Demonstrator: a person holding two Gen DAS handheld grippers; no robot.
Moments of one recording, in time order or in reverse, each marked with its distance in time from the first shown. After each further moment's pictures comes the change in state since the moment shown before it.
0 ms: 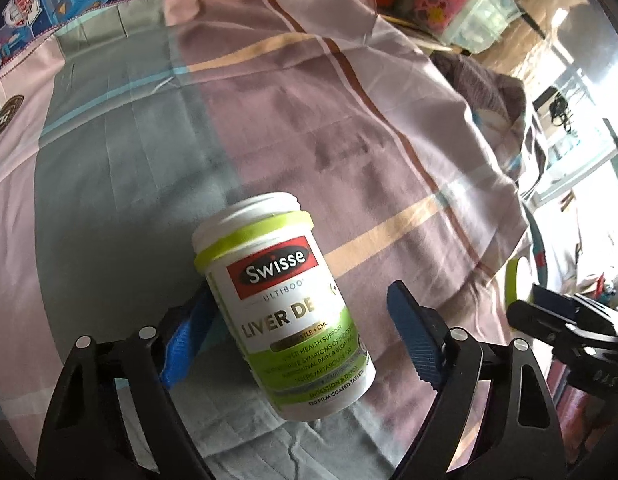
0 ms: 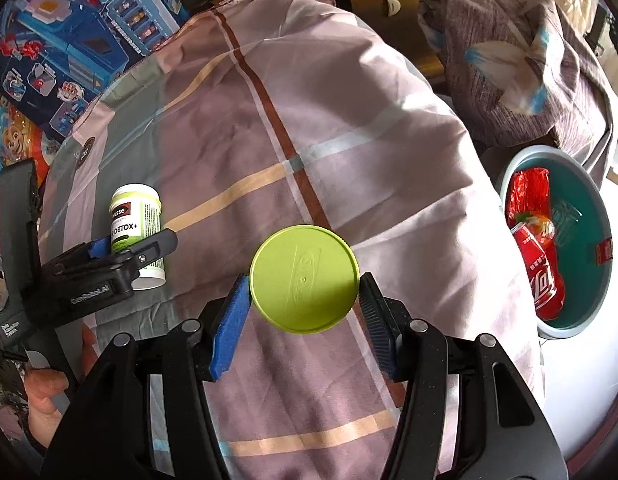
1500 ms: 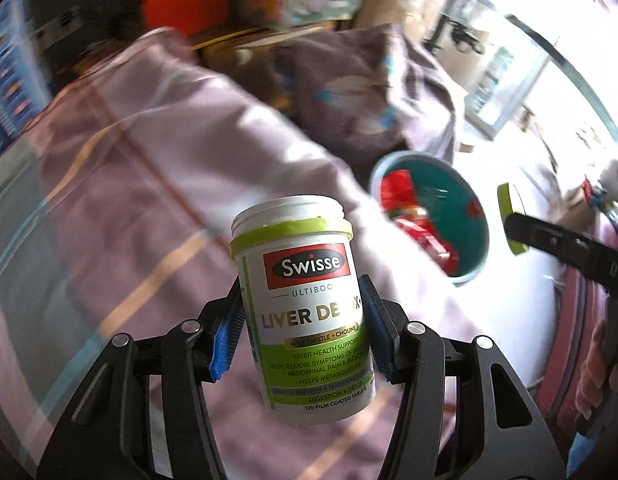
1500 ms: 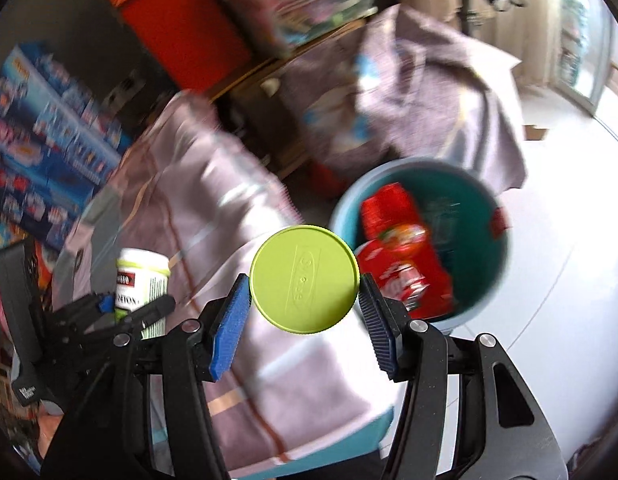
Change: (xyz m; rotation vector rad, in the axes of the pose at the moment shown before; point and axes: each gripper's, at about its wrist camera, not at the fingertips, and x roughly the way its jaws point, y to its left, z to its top) left arm -0.021 -0.201 -0.006 0.373 -0.035 -0.081; right arm -0.121 -0.168 -0.030 0.281 -0.267 -0.024
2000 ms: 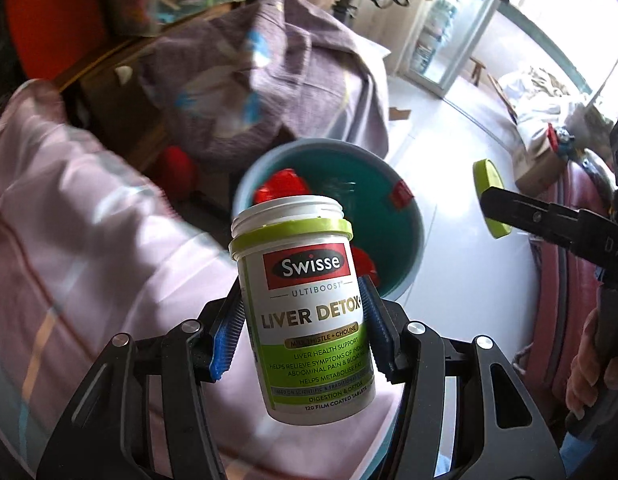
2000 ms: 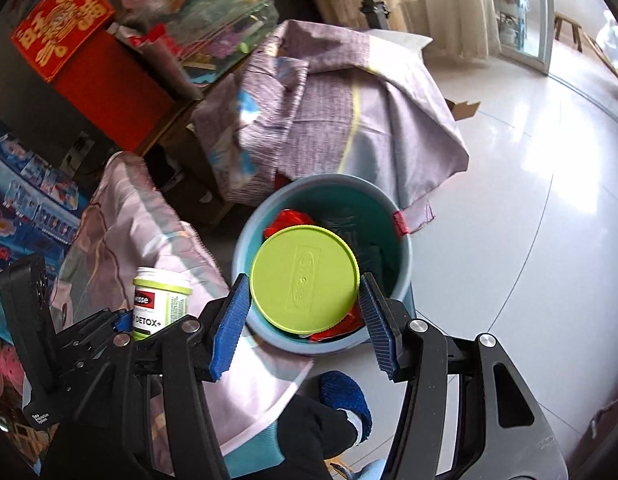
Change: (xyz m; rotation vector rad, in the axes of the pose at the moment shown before) left arm 0.065 -0.129 0.038 0.166 0.075 -0.107; right arm -0.019 -0.117 0.015 0.181 -0.037 -0.060
